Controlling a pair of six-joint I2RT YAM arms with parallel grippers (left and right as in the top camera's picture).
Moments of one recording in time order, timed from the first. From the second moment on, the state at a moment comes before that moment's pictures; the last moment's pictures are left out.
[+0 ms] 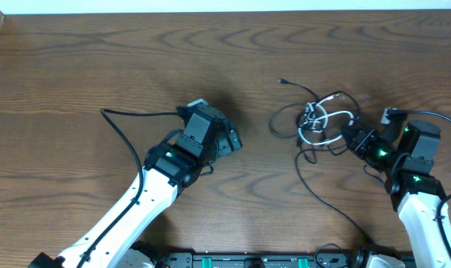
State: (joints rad) left arm -0.56 1.29 0.89 -0.52 -0.02 -0.87; right arm -0.20 1.13 0.53 -0.12 -0.69 0.64
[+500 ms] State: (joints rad) left arm -0.56 1.30 0.89 -0.20 0.34 -0.62; right arm -0.12 1.13 0.53 0.21 -1.21 0.63
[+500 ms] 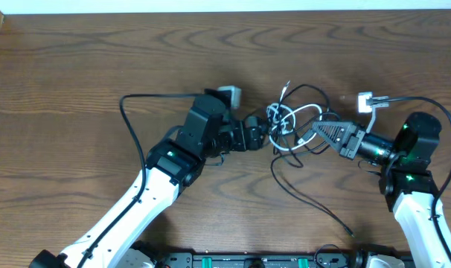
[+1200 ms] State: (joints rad) left arm -0.66 1.46 0.89 -0.17 0.46 -0.57; right arm 0.00 1.13 0.53 0.47 -1.27 0.88
